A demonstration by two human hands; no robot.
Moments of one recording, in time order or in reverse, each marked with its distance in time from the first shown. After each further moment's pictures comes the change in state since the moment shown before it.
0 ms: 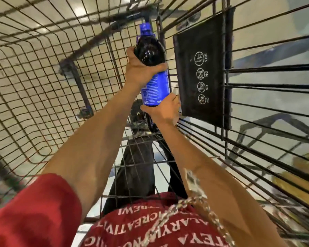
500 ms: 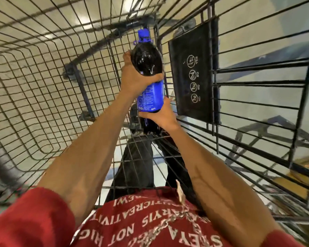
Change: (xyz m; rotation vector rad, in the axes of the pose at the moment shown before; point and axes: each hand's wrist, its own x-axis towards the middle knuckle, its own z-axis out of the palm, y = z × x) left_hand -0.038 0.005 -0.019 0.007 0.033 0.189; right_hand -0.004 0.026 -0.014 0.363 -0.279 -0.079
